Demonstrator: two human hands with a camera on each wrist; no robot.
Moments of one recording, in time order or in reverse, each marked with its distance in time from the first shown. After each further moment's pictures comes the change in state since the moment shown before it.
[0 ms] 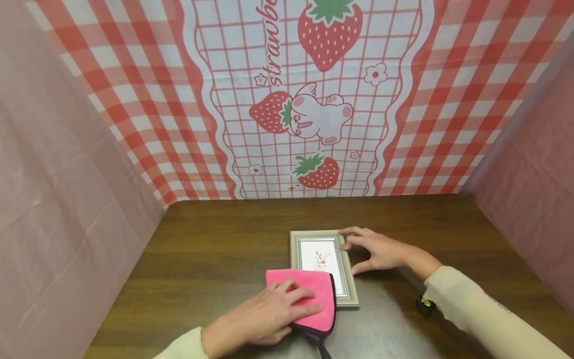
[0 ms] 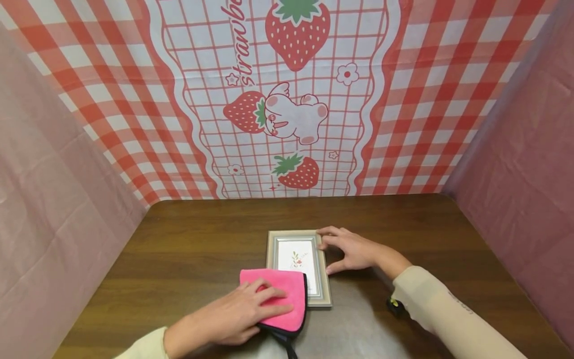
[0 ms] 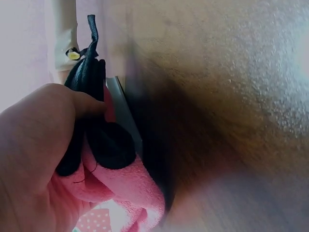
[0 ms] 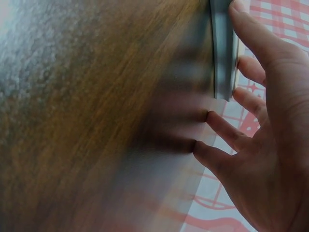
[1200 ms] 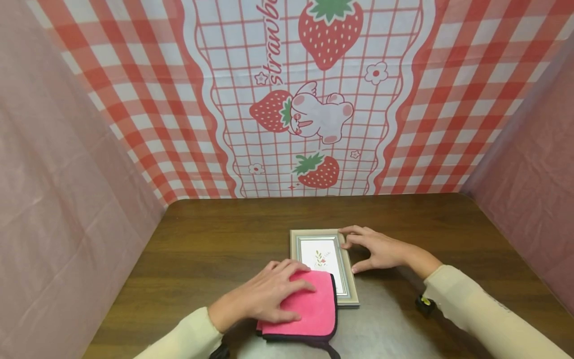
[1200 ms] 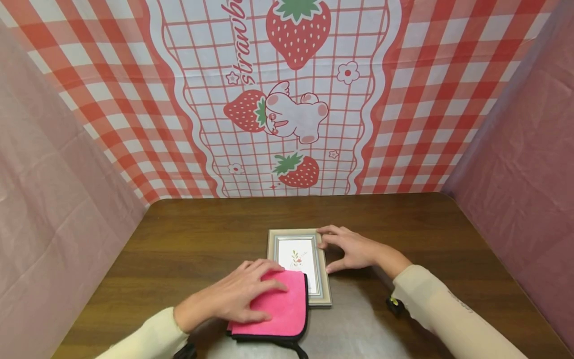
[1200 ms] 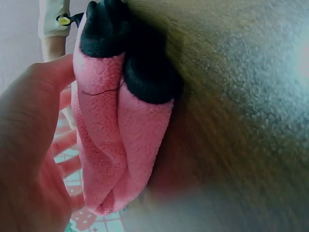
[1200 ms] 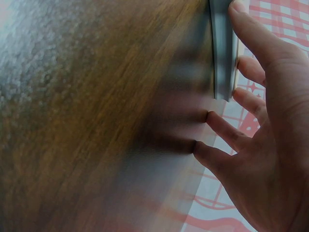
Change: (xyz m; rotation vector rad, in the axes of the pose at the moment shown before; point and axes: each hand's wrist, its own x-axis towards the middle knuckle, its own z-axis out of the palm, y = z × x) left_hand 0.014 -0.033 0.010 -0.214 0.028 -0.112; right_hand 0.001 0.003 0.002 0.012 -0.011 0.015
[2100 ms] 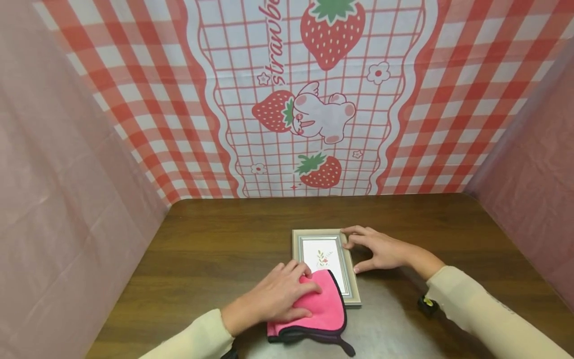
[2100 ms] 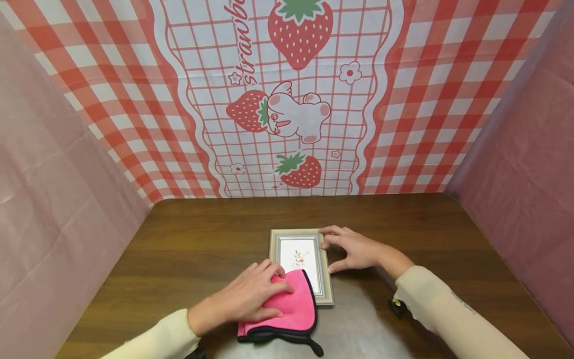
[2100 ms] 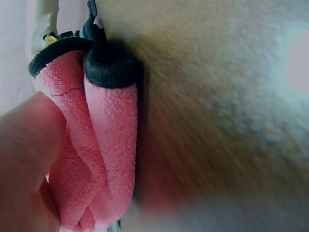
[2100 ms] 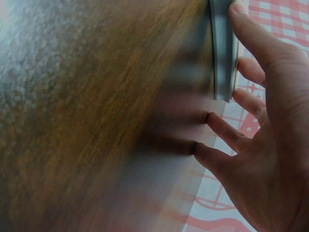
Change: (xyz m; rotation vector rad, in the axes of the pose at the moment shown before) left_hand 0.015 0.012 0.016 0.171 0.037 -0.032; right_hand -0.001 -0.001 0.001 0.014 0.003 0.001
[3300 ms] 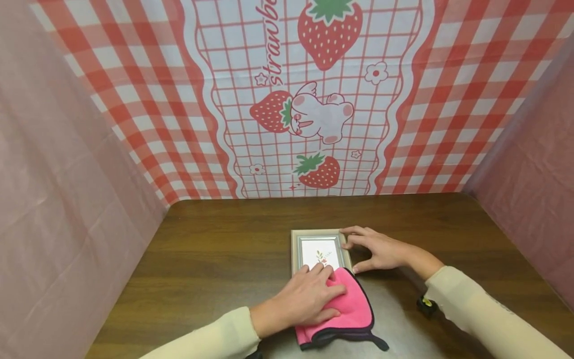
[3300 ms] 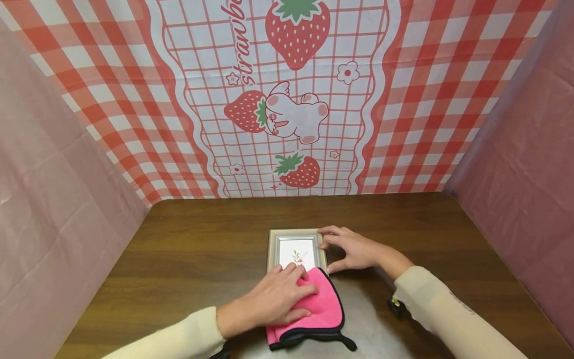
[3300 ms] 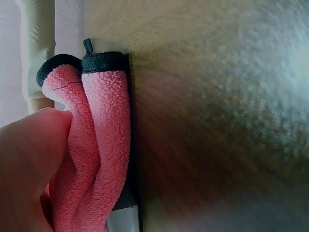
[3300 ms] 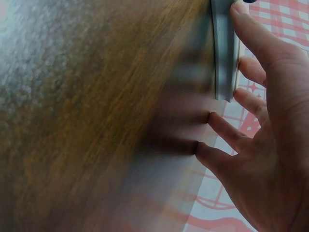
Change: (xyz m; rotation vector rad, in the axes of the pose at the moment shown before) left_hand 0.043 0.041 0.001 0.222 0.078 0.030; right_hand 0.000 -0.001 0.000 -0.016 0.023 -0.043
